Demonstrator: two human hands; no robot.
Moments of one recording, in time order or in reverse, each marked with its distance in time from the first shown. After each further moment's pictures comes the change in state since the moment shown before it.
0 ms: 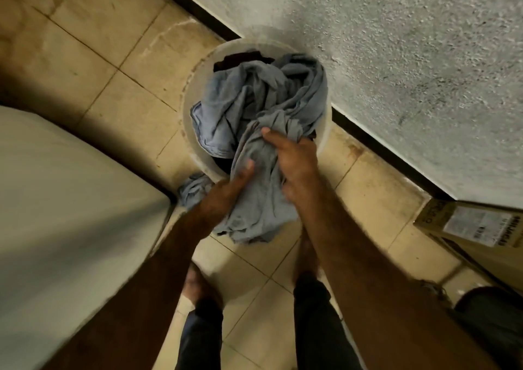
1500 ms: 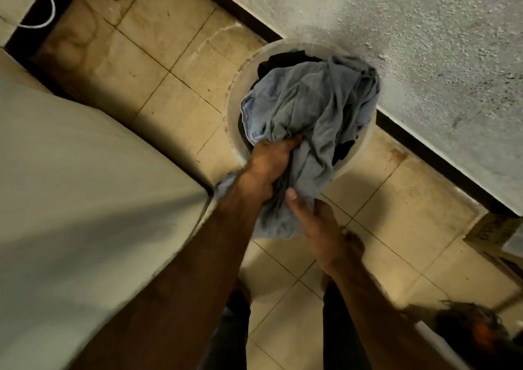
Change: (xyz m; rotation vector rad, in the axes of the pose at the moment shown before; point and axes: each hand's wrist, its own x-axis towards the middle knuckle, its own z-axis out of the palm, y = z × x) left_hand 0.014 0.041 0.020 -0.075 0.305 0.050; right_hand -0.066 0.080 -0.042 -0.178 -0.466 -0.012
